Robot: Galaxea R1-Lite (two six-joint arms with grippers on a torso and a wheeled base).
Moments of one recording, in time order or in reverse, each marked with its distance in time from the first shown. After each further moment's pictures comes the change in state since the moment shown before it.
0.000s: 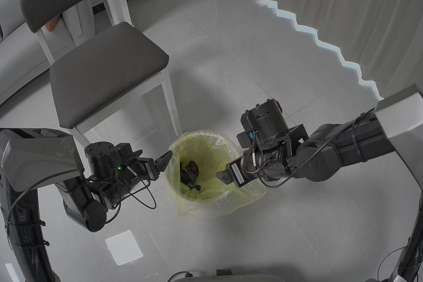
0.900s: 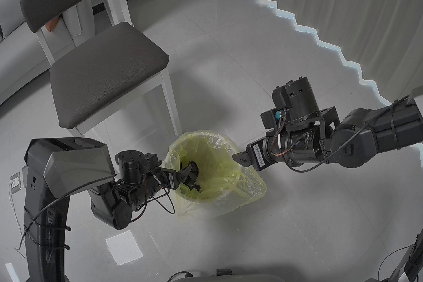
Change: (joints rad) left arm -0.056 0.216 -0.228 0.113 0.006 0.068; right arm -0.053 -0.150 0.075 -0.012 -0.006 0.006
